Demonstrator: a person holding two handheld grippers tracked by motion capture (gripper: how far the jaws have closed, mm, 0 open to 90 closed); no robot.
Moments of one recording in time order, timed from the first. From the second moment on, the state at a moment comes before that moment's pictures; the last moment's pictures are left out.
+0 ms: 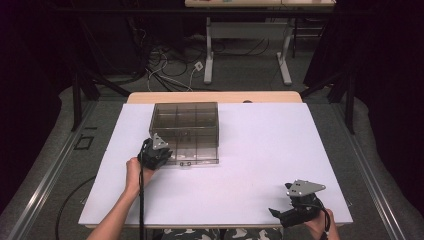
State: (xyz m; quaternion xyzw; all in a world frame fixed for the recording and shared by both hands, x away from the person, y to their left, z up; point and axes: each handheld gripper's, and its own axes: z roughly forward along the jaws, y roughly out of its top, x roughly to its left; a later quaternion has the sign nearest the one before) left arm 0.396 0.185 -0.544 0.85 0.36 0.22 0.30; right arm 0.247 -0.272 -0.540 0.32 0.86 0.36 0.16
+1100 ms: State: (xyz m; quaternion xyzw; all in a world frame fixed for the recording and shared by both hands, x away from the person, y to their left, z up) left arm 0.390 0.185 -0.529 0.85 0.36 0.19 0.32; right arm 0.246 -0.272 -0.540 0.32 0.86 0.36 0.16
